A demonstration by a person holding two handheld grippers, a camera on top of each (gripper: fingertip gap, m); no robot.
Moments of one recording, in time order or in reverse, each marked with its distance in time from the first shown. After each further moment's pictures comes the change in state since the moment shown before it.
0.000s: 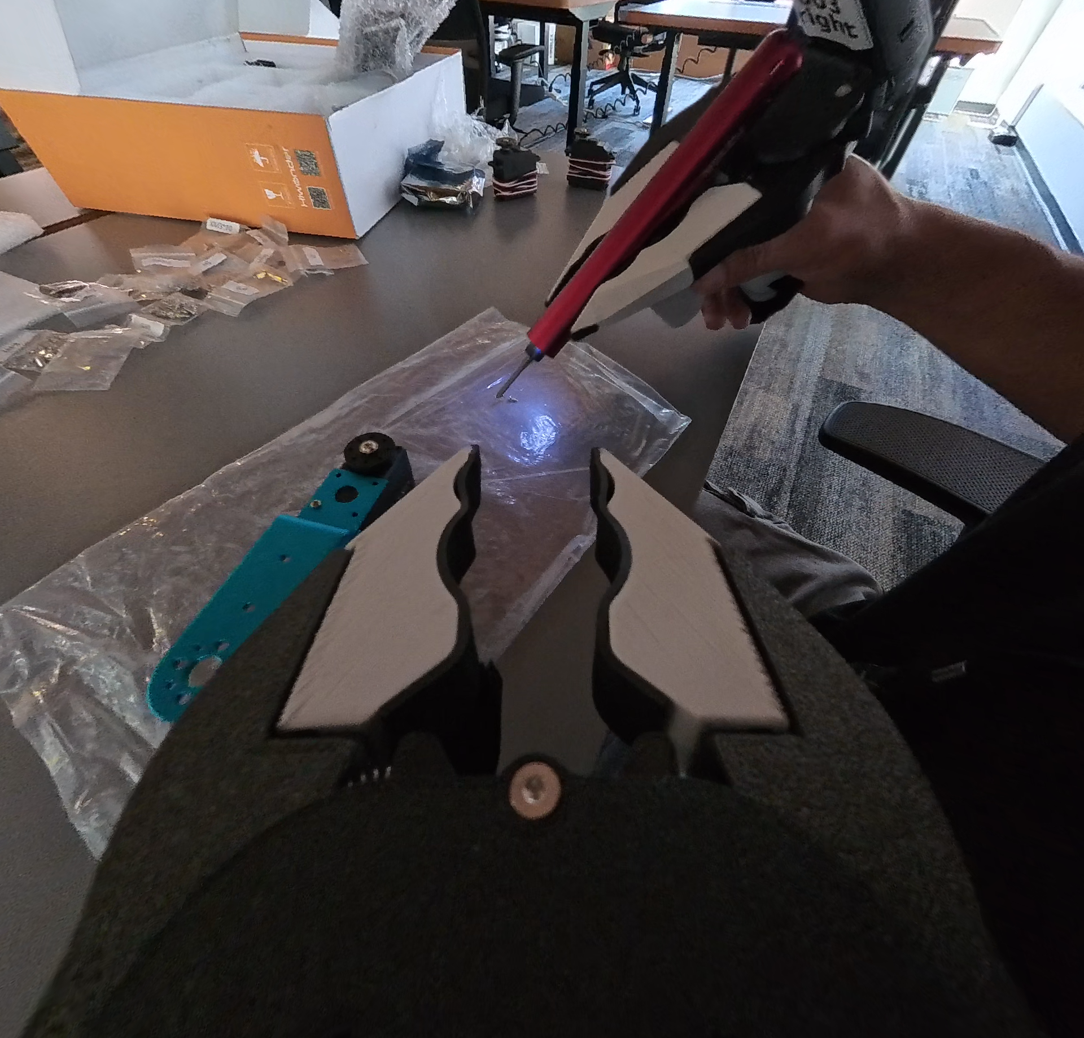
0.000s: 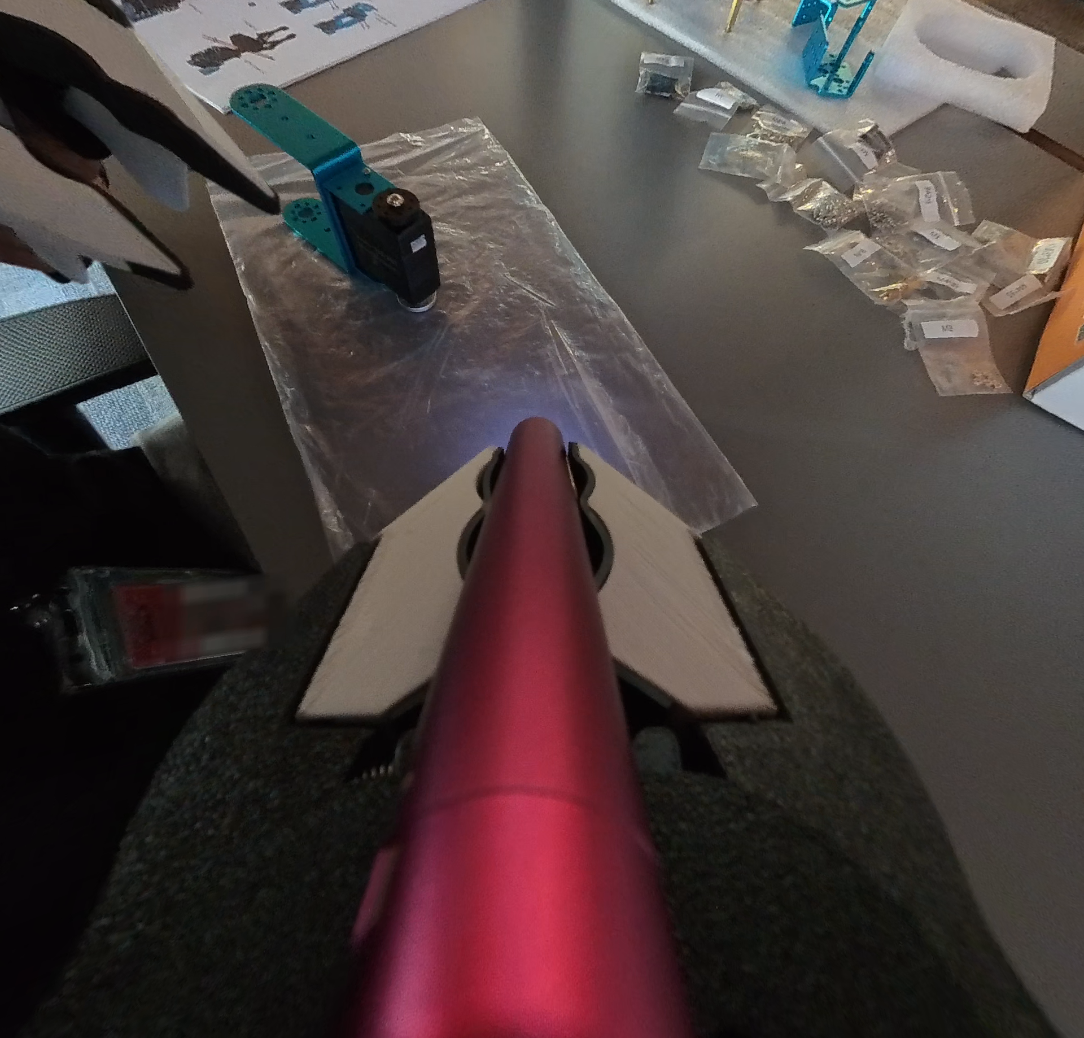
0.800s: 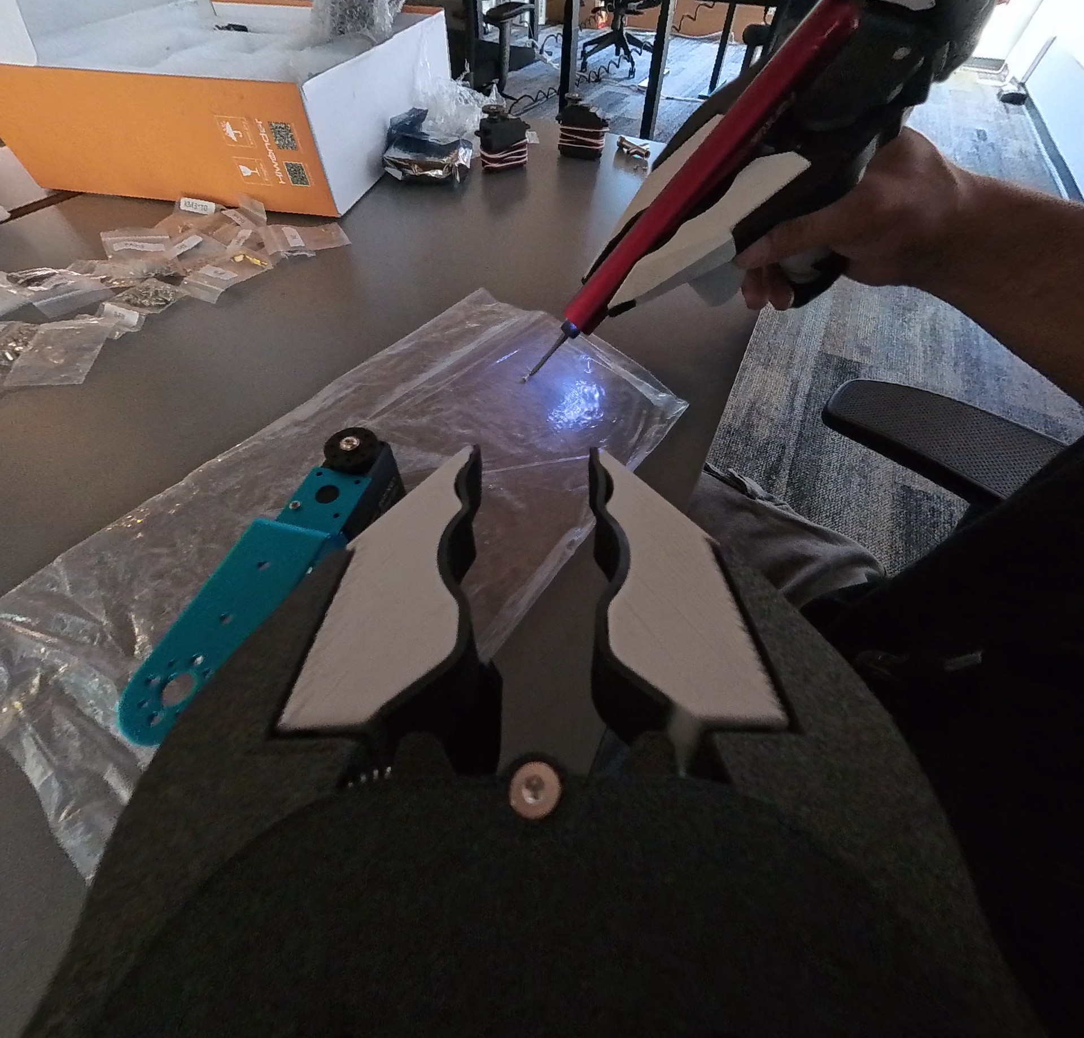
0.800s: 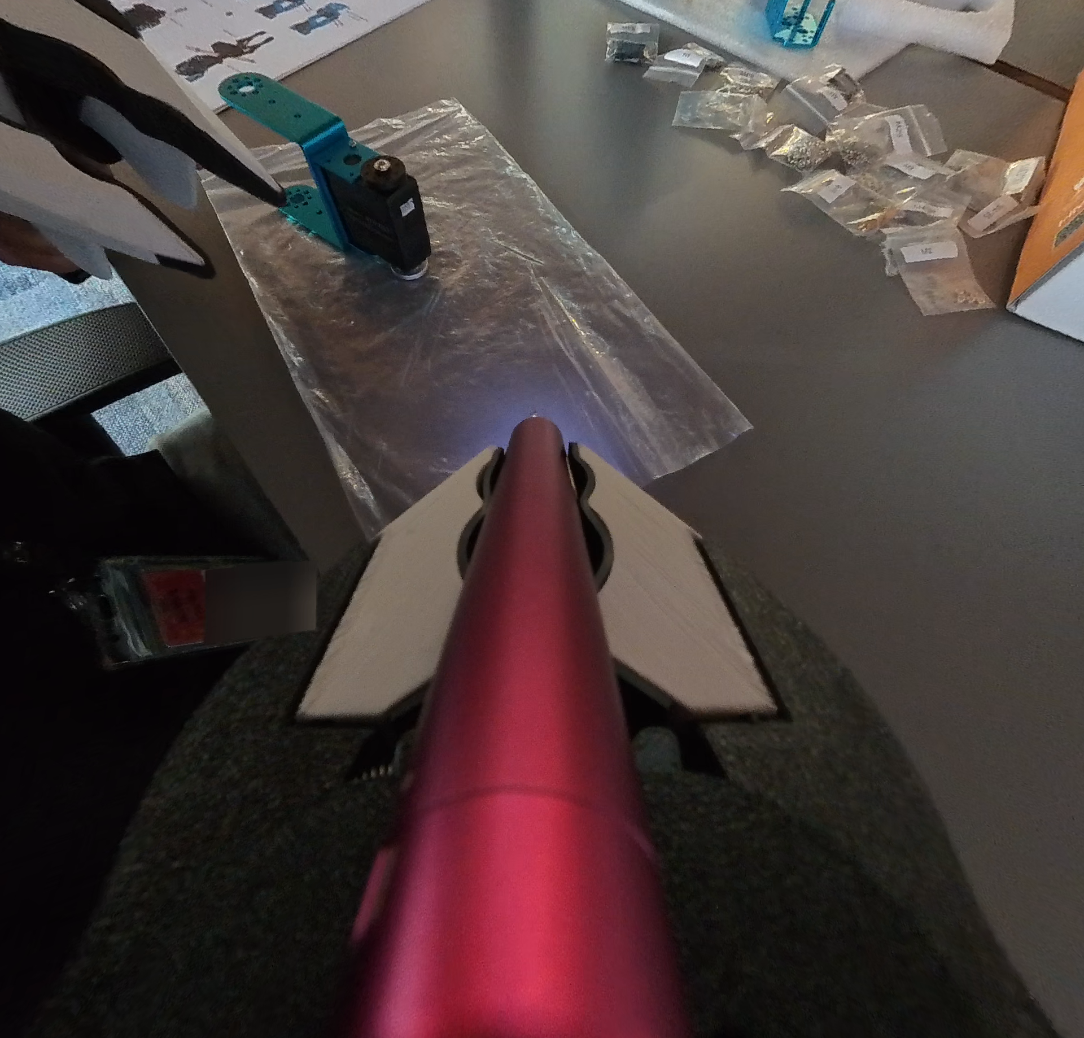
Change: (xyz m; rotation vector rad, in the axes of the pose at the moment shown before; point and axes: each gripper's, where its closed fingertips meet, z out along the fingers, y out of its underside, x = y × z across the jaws) left arm 0.004 0.006 0.006 -0.044 0.012 0.015; right arm -0.001 0.018 -0.021 0.005 0.034 0.076
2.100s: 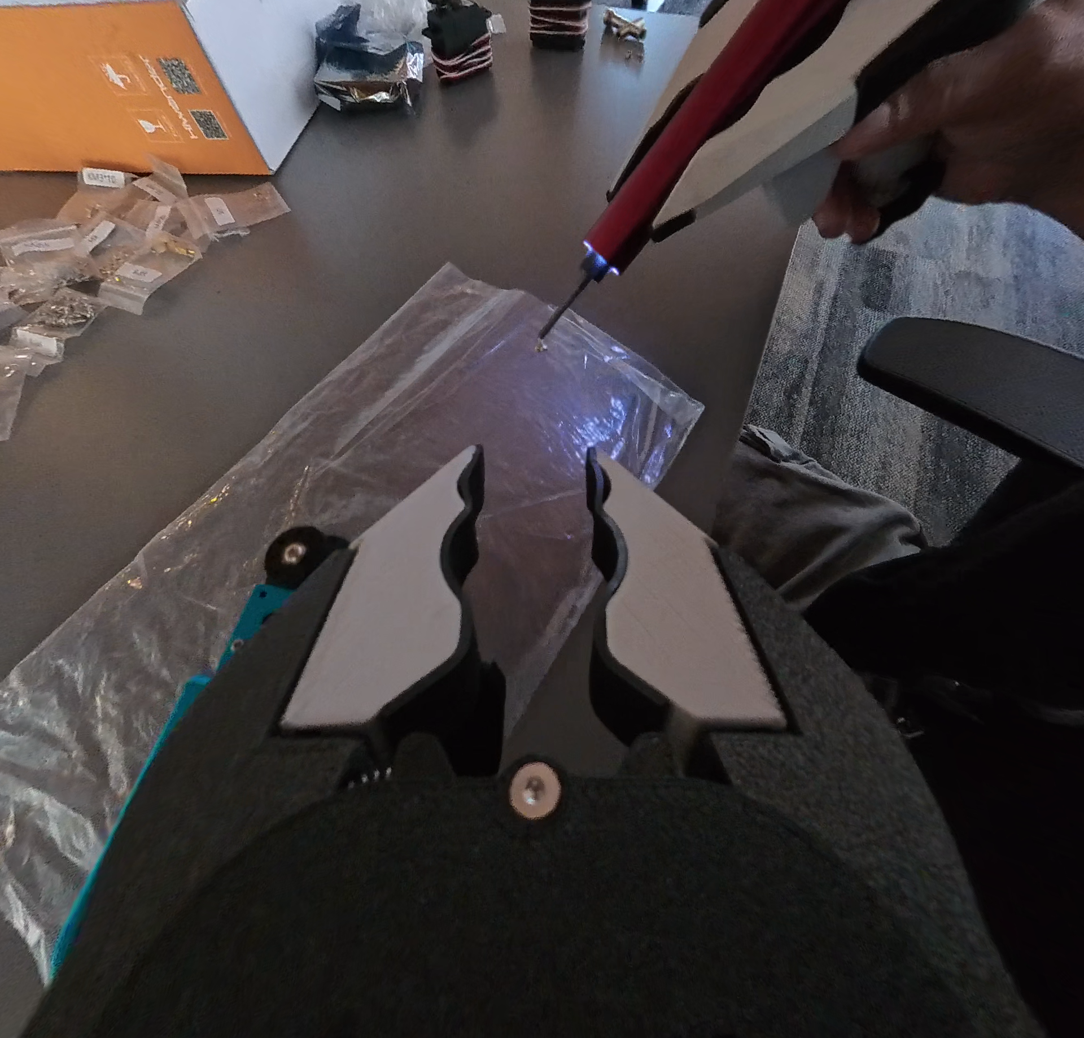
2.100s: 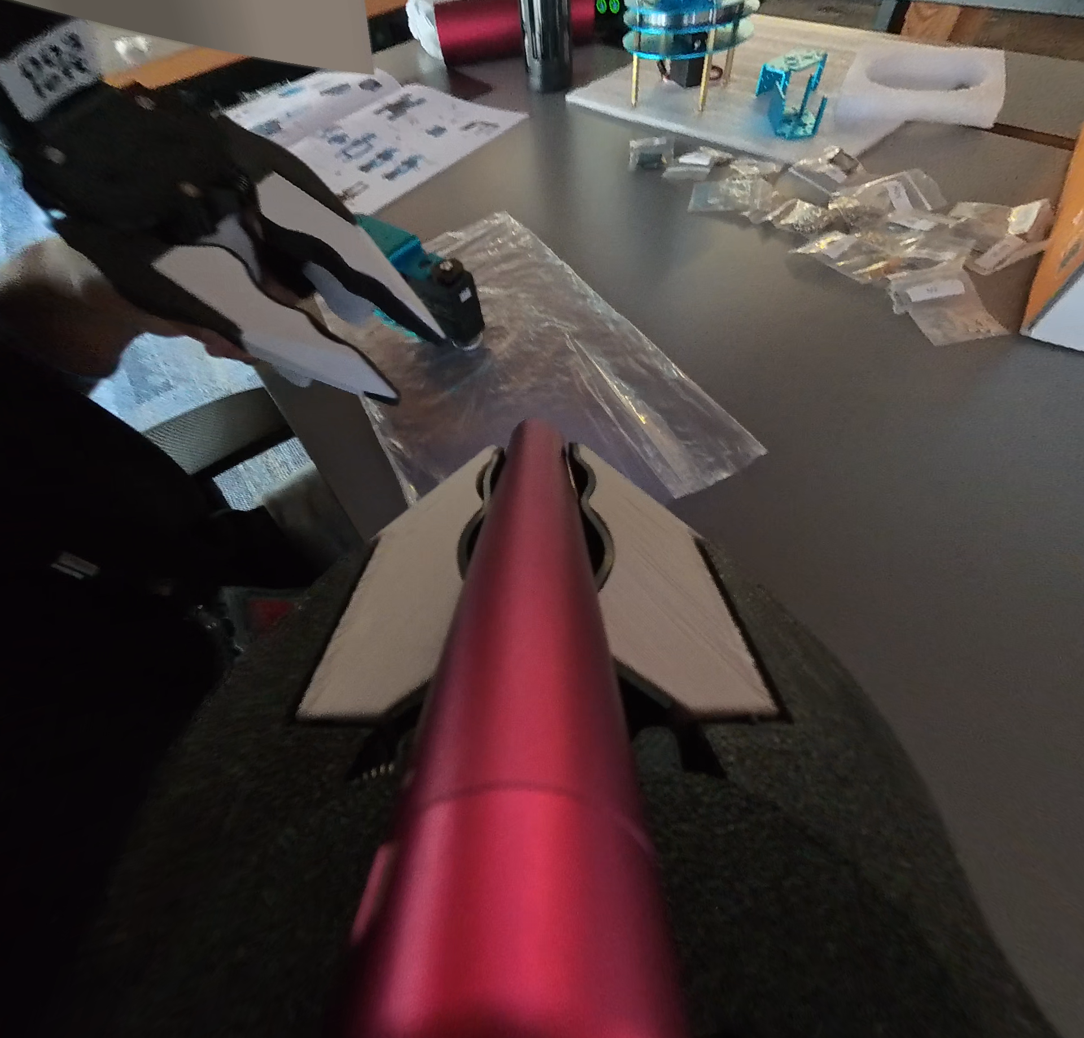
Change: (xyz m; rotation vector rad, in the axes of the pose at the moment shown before) left arm 0.006 -0.002 0.045 -0.174 0.020 0.083; right arm -0.007 -0.019 -0.028 0.146 -0.097 0.093
